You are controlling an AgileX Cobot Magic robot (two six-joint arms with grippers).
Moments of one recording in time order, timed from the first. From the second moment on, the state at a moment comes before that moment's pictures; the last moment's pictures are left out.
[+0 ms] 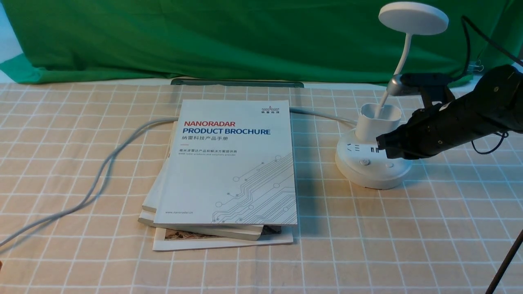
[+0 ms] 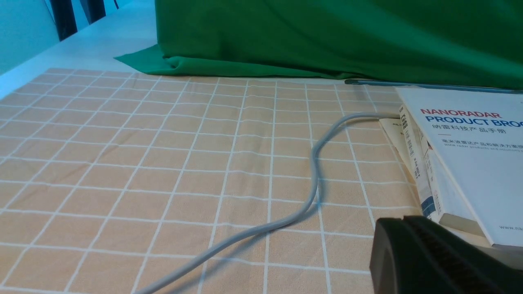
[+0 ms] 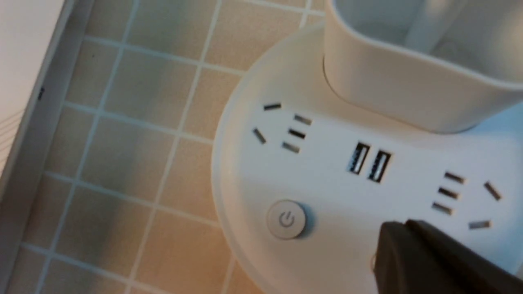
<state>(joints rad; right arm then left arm) 0.16 1.89 -1.24 0.49 0.45 -0.46 0.03 0.00 0.01 -0.04 0.21 0.00</state>
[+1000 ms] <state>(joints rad) 0.16 1.95 -1.25 0.46 0.47 -0.46 0.03 0.00 0.01 -0.04 0.21 0.00</state>
